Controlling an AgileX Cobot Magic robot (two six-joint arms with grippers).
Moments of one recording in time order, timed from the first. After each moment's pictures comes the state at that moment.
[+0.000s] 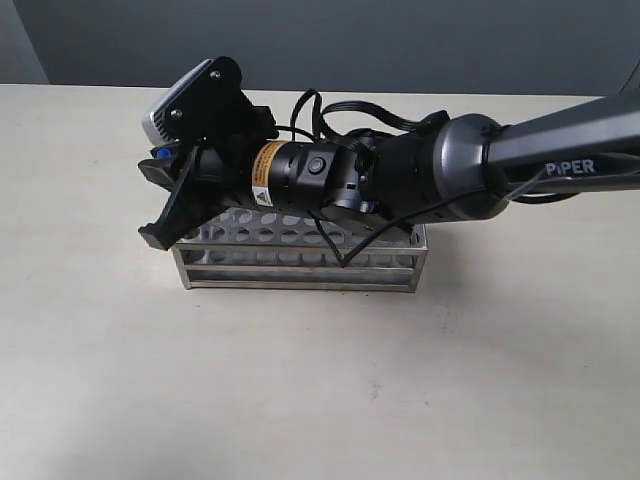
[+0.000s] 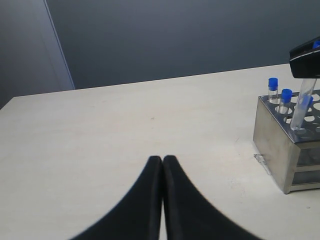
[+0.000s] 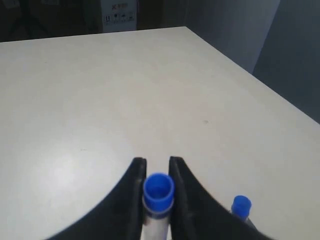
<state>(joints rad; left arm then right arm) 0.10 0.01 0.00 0.02 0.24 0.06 0.94 1.99 -1.18 -0.56 -0.46 0.33</state>
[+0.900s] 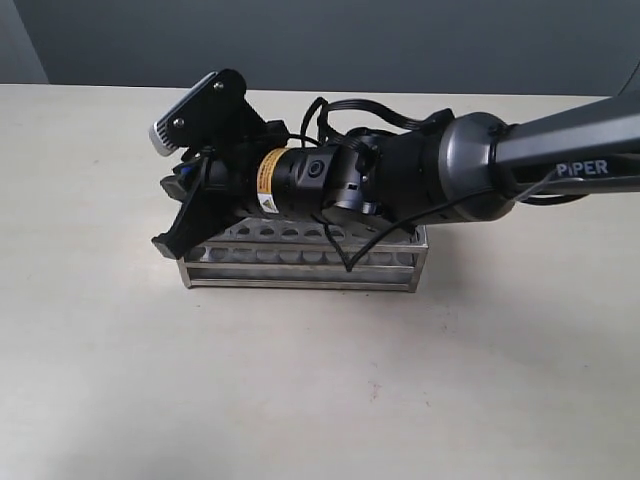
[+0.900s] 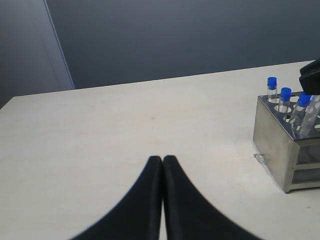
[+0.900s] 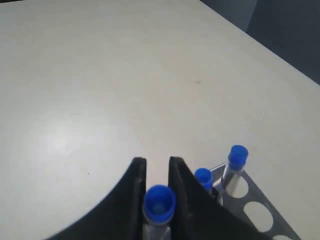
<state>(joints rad) 0.10 0.01 0.00 0.02 0.24 0.06 0.95 1.96 -1.18 -0.57 -0.31 0.37</state>
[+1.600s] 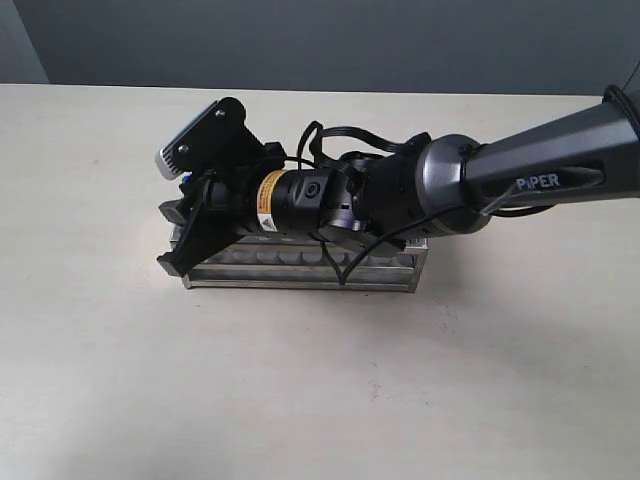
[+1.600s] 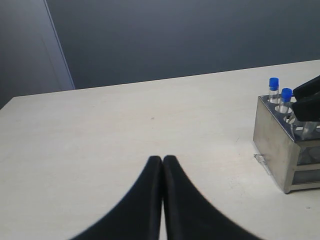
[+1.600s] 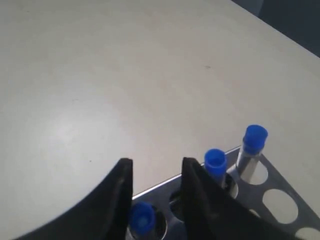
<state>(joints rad) 0.10 0.01 0.00 0.02 0.24 0.06 0.95 2.03 -1.18 -0.57 -0.38 0.37</state>
